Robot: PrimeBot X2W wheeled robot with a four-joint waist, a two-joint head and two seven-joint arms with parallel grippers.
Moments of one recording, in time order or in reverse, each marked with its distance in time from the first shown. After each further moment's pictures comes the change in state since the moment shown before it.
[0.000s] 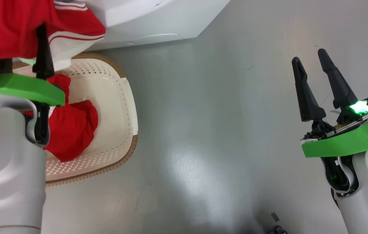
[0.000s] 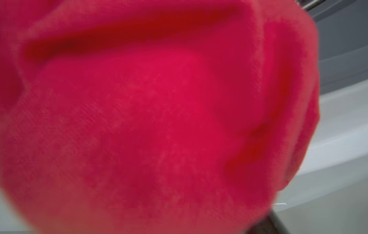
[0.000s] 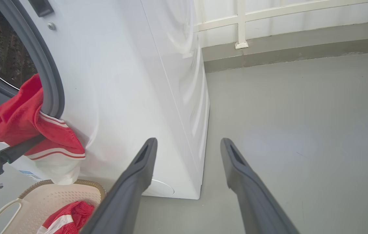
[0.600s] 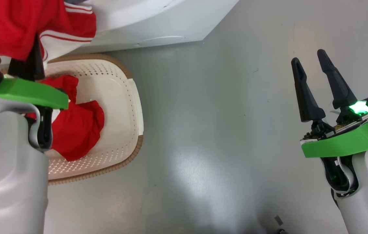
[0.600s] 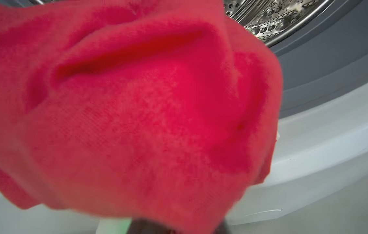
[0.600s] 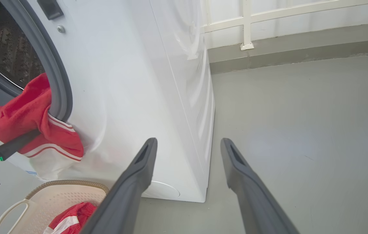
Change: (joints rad) left arm 0.049 0.000 -0.016 -0.103 -0.001 0.000 0.000; right arm 0.000 -0.002 0.003 0.002 0.000 0.000 0.000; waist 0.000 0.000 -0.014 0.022
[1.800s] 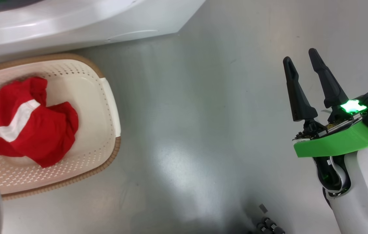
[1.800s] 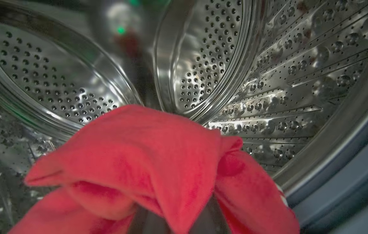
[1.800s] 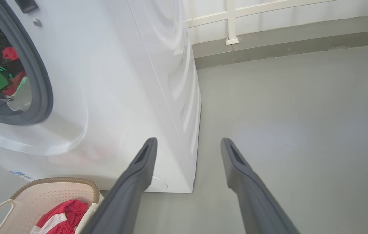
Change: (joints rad) left arm -0.491 0.090 -0.070 0.180 0.146 0.017 0.029; right arm -0.011 0.029 0.017 0.002 0.007 0.000 0.000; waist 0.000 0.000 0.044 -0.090
